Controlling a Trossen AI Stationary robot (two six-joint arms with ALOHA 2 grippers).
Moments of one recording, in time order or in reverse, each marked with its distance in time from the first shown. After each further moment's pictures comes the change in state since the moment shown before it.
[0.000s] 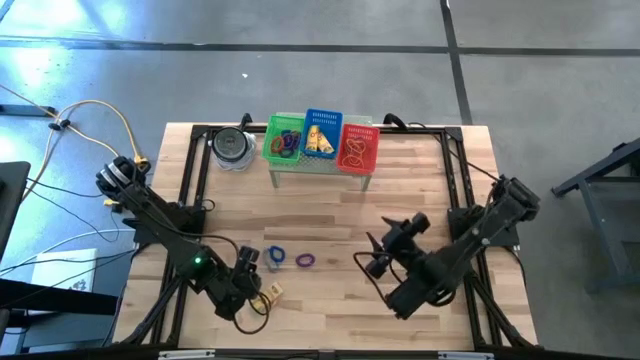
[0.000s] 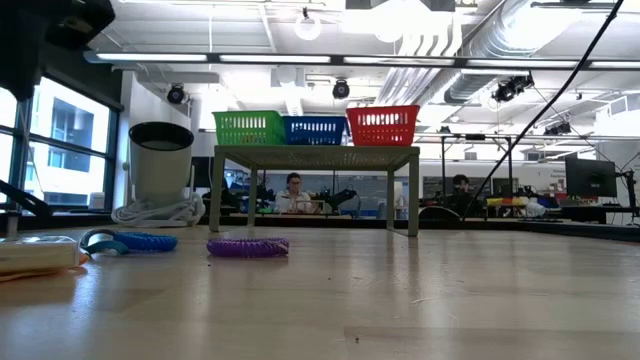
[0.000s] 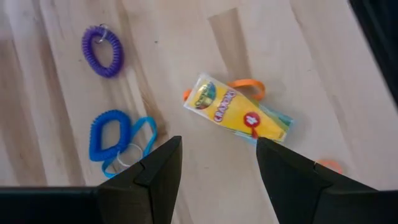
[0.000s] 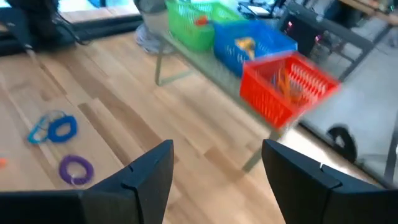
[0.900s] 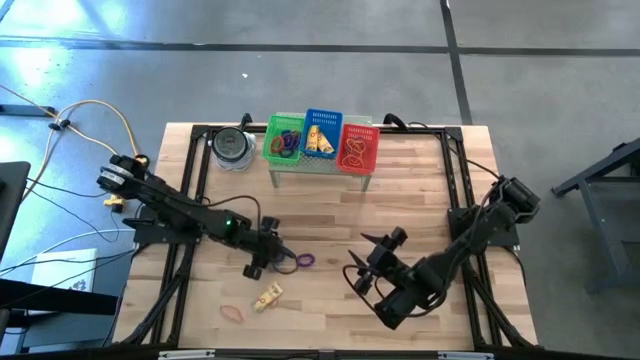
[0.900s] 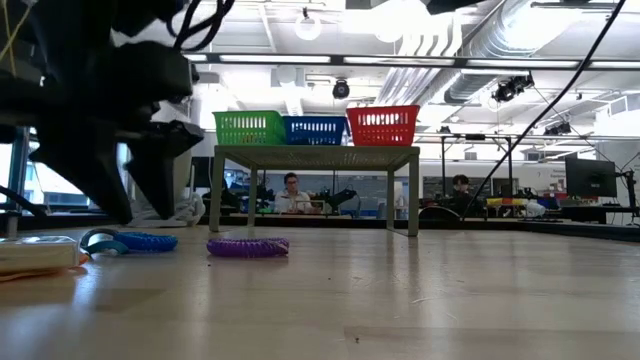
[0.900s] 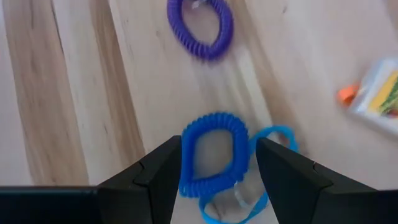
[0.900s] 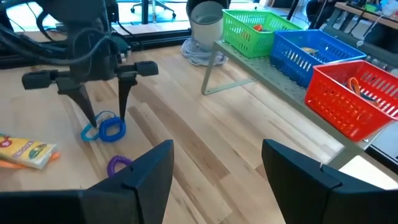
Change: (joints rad) left arm 0.429 0.000 -0.329 0.450 0.179 0.372; right arm 0.002 0.001 -0.238 0.661 0.057 -0.397
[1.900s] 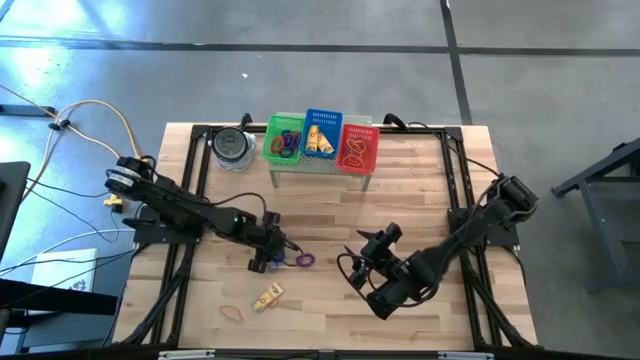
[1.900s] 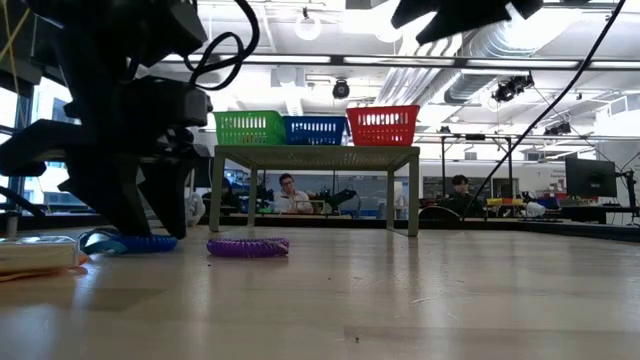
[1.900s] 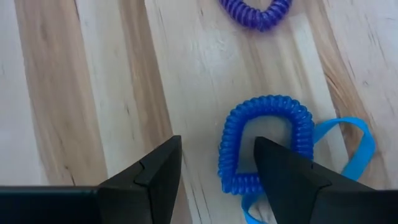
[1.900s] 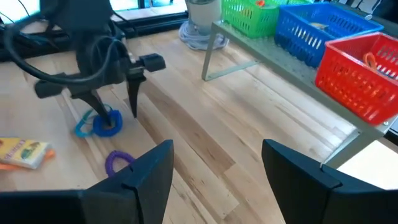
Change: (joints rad) left arm 0.072 0.078 -0.023 0.037 -0.011 0.020; right arm -0.065 -0.002 -0.036 0.074 -0.078 -0.005
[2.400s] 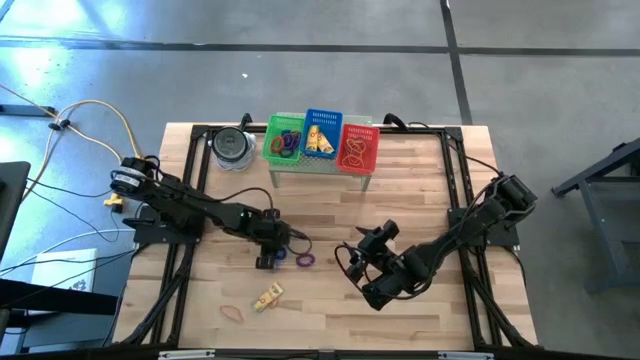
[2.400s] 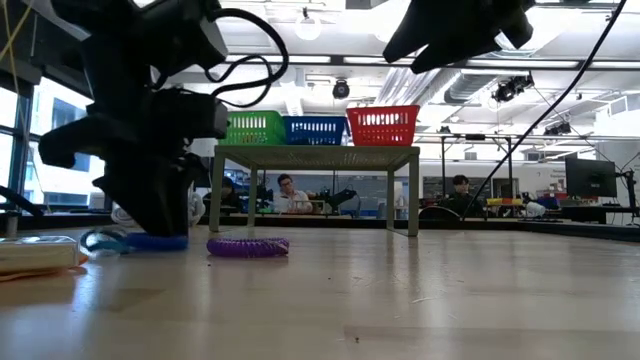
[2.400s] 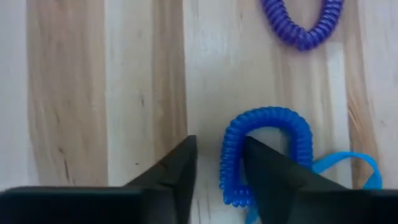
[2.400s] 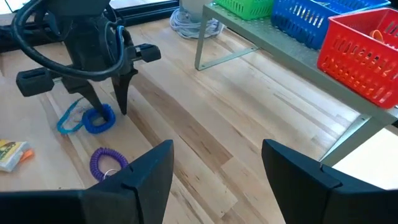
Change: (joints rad) left arm 0.088 0.137 0.005 -0.042 0.057 -0.159; right arm -0.042 0.000 -0.080 0.094 -0.034 -0.001
